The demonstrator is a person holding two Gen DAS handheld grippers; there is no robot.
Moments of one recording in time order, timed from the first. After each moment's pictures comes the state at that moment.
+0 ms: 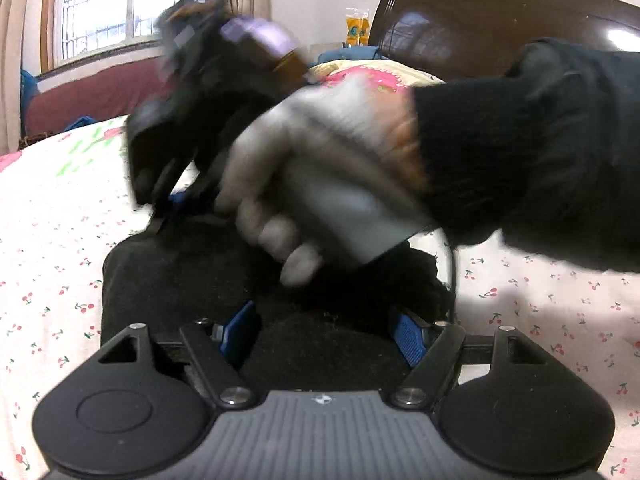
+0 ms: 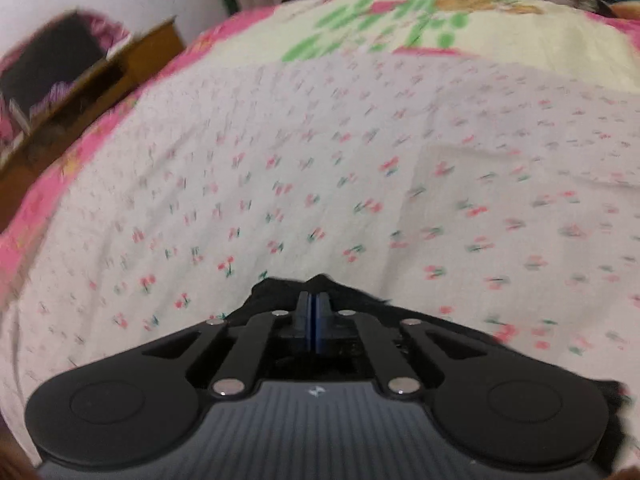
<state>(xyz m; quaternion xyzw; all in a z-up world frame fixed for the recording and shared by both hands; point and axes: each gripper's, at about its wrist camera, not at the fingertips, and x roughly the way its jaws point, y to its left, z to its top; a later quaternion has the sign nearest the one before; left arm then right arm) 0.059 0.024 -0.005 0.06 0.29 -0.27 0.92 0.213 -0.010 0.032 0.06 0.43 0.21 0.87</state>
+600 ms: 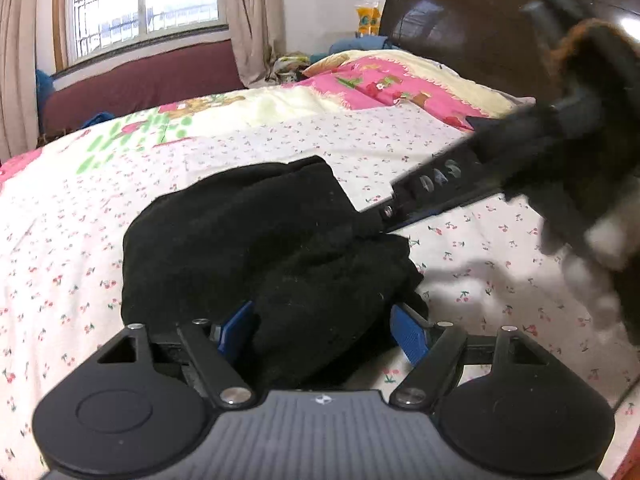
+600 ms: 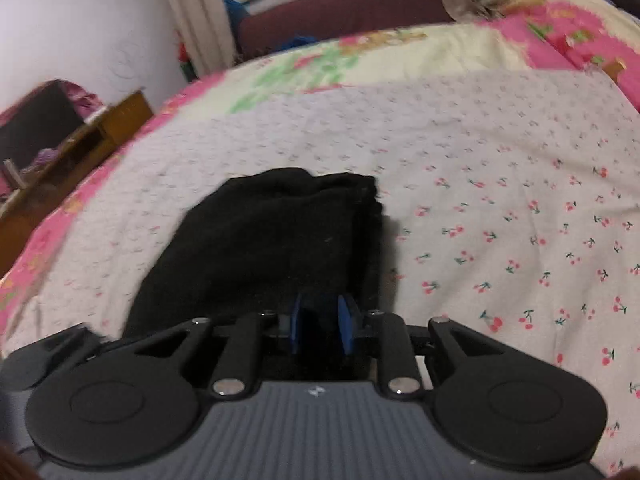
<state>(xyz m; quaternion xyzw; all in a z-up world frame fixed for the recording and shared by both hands) 0.019 0.013 0.008 0.08 0.32 -0.23 0.92 0.039 -0.120 0.036 0.09 0.40 0.16 0.90</state>
